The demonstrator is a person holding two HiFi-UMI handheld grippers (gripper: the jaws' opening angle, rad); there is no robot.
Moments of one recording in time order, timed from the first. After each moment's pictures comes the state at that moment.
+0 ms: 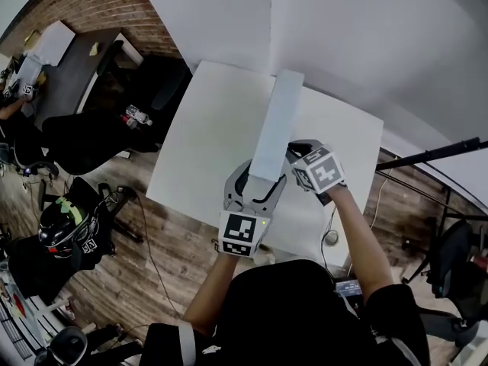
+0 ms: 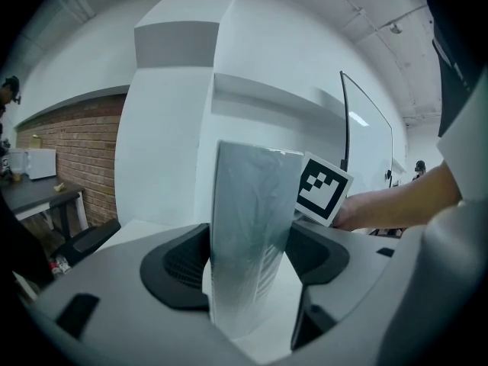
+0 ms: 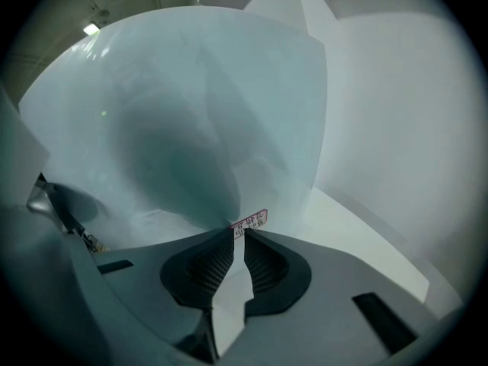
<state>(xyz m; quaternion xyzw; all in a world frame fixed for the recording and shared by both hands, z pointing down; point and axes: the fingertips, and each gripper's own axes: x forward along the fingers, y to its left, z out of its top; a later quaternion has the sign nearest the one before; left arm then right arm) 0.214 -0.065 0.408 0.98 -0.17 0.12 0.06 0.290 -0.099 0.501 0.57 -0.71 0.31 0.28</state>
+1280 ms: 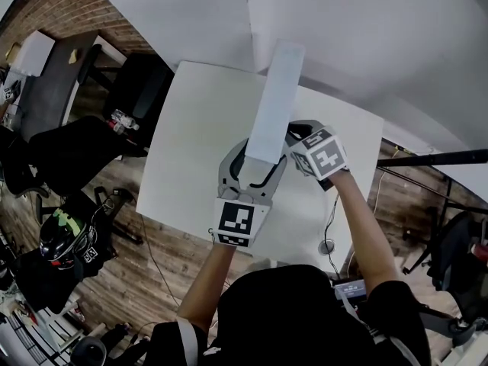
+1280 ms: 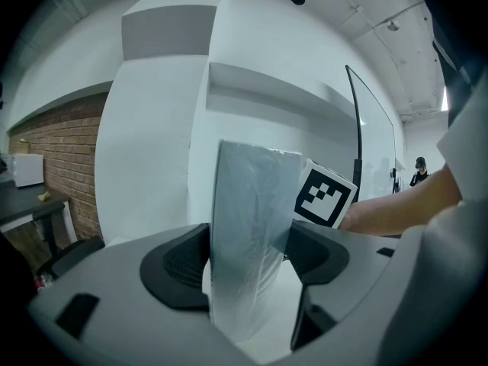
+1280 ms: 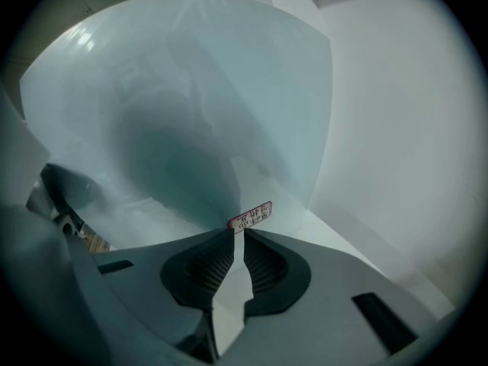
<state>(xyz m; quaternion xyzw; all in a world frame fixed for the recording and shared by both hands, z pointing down) 0.304 -0.124 0.404 0.98 -0.15 0.11 0.04 0.375 -0.154 0.511 0.58 -0.70 0.30 0.27</state>
